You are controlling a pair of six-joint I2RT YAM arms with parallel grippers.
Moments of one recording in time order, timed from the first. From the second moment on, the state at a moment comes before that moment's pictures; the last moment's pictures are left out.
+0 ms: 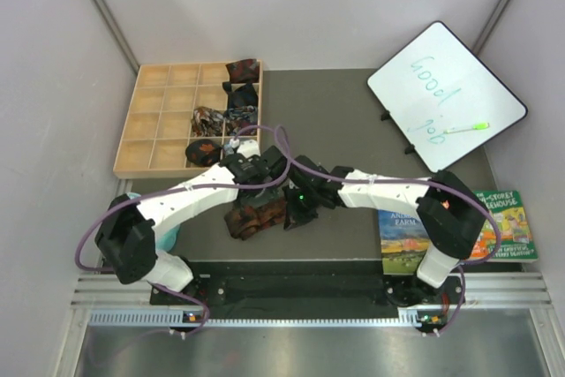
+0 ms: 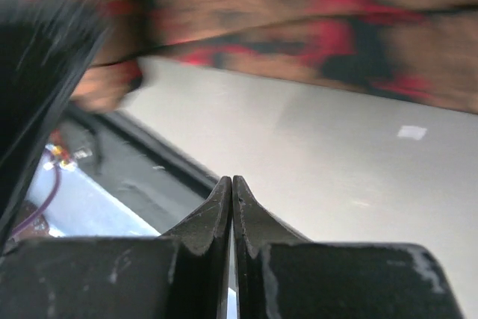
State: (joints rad) left arm -0.83 1.47 1.09 -0.92 -0.43 -1.06; right arm 0.94 1.70 1.07 -0.45 -0.28 0.75
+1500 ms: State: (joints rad) left arm -0.42 1.57 0.97 -0.73 0.00 -0.52; right arm 1.25 1.90 0.94 0.35 0.06 1.02
